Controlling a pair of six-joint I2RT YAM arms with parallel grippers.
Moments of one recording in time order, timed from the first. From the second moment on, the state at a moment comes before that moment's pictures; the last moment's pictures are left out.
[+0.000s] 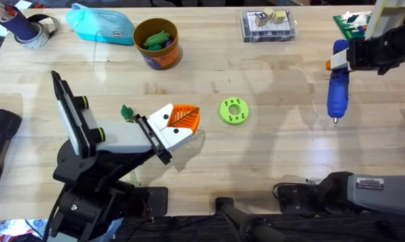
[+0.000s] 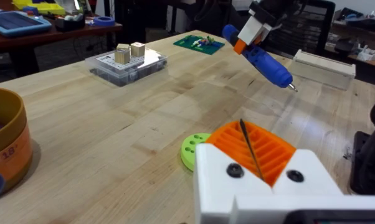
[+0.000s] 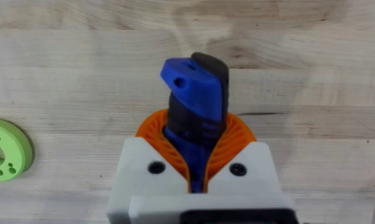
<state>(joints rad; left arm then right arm) -0.29 0.00 0.00 -0.05 0.66 -0.10 -0.31 1.51 1.20 -0.93 -0.13 -0.26</state>
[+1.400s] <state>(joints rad) -0.29 0.00 0.01 -0.05 0.66 -0.10 -0.03 0.86 0.77 -0.27 -0.45 0.05</state>
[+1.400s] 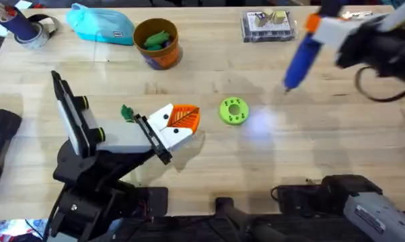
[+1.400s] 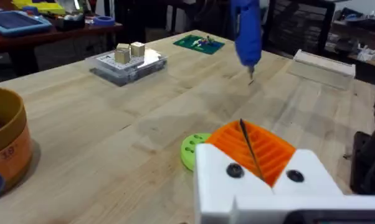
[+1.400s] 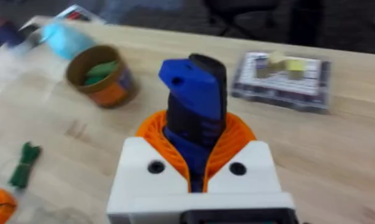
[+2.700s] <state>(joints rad) -0.29 0.00 0.01 -0.05 0.66 -0.10 0.75 1.20 0.82 0.62 -0.69 0.29</state>
